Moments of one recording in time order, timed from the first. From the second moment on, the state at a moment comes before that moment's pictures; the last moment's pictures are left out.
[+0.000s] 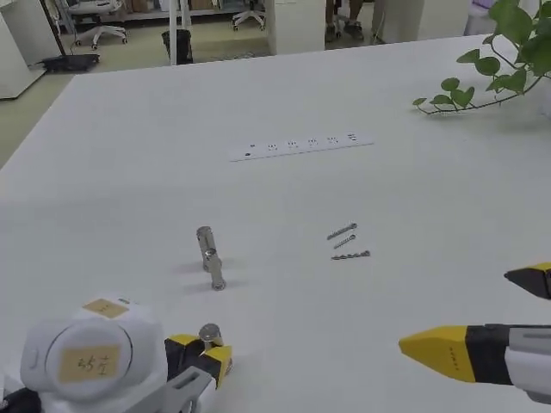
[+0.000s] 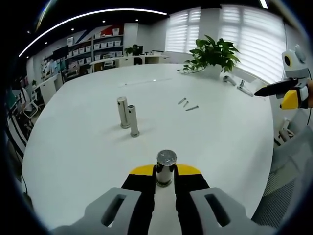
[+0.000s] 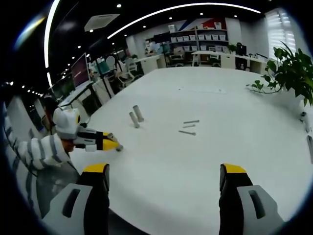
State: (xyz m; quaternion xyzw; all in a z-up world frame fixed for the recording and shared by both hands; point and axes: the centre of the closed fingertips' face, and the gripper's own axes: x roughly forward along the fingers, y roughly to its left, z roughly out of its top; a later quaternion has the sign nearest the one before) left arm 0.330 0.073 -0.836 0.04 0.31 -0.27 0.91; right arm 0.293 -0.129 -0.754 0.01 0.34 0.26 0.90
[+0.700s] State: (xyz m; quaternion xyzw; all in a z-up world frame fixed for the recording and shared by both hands) left arm 0.303 0.061 -0.821 0.04 0.29 -0.37 0.88; right arm 0.290 -0.128 -0.756 0.00 0.35 0.27 0.90
